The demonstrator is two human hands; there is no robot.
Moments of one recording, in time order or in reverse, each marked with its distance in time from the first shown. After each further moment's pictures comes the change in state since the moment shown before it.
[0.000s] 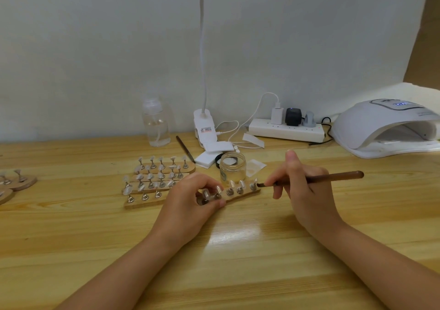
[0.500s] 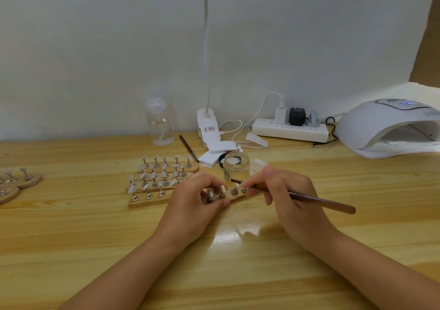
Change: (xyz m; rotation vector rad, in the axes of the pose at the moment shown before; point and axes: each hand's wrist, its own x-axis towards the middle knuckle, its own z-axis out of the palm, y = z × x) left_hand 0.000 0.002 0.001 0.034 0.007 -0.001; right_hand -0.009 -0.013 0.016 0.022 -0.241 -0.150
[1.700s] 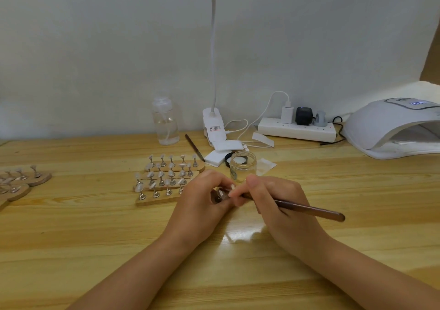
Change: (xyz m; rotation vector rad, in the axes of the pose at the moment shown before) left_hand 0.000 0.001 0.002 -0.038 -0.001 0.075; right_hand -0.003 -0.011 0.020 -0.020 -0.072 -0.014
